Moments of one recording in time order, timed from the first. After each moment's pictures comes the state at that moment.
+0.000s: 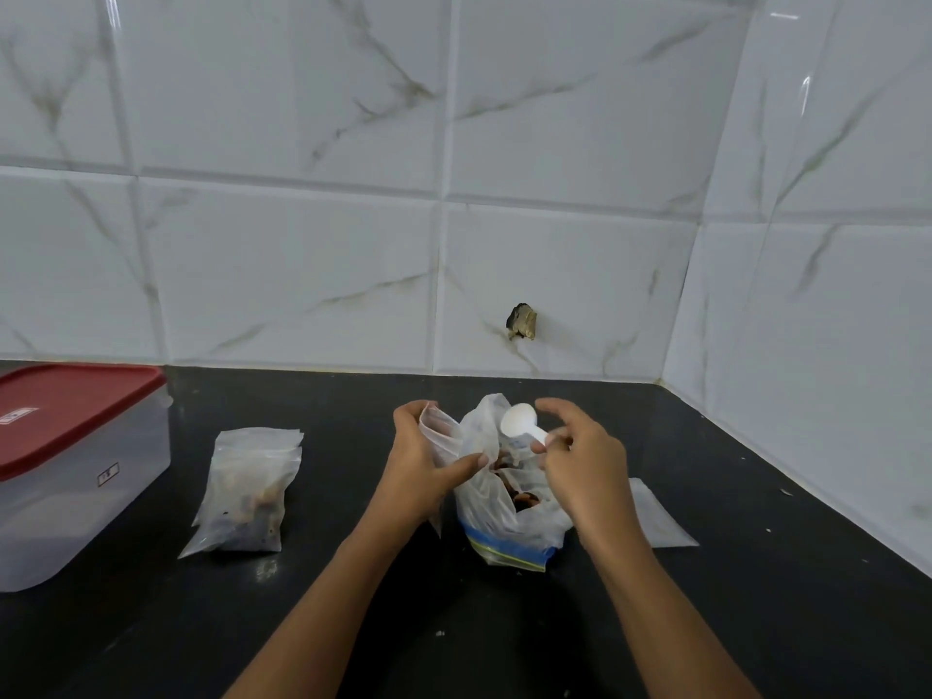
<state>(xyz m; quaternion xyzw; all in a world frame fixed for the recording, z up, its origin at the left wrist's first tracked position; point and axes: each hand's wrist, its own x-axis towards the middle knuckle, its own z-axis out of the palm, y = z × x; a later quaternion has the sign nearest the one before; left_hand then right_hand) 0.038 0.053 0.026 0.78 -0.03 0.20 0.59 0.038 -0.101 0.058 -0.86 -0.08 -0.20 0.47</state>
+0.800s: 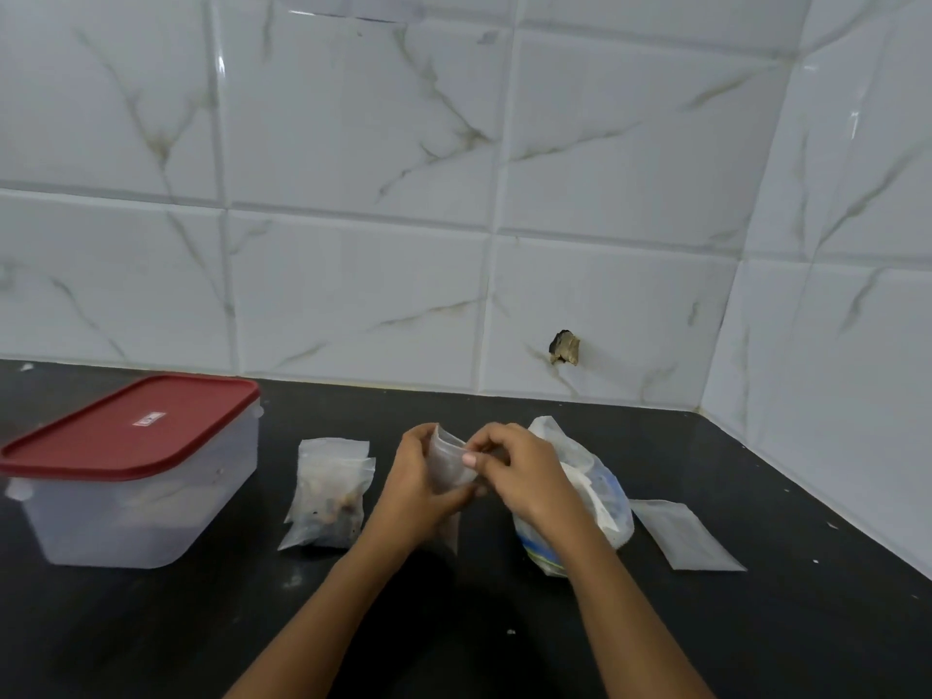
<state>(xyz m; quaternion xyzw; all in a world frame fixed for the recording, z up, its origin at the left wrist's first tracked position) 0.000 0.109 0.026 0.81 -0.02 0.24 0.53 0.020 -0.020 0.072 -0.85 -0.25 -0.07 0.45</state>
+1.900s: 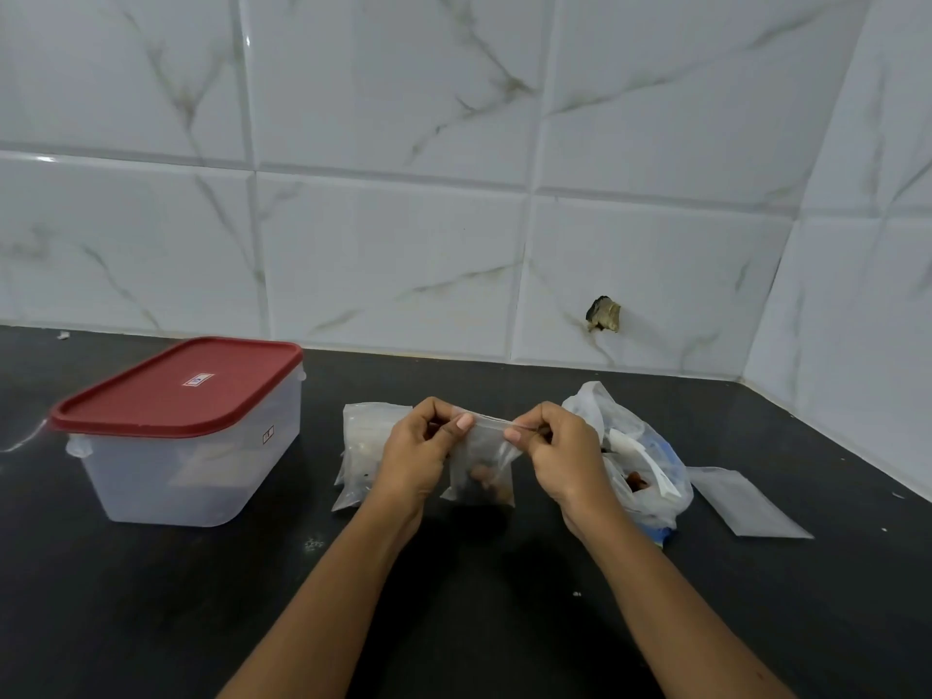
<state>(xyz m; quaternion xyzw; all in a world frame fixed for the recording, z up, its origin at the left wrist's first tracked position) -0.010 0.143 0.025 0.66 0.01 0.21 0.72 0.023 0.005 0.039 -0.81 -0.19 -0.13 0.54</state>
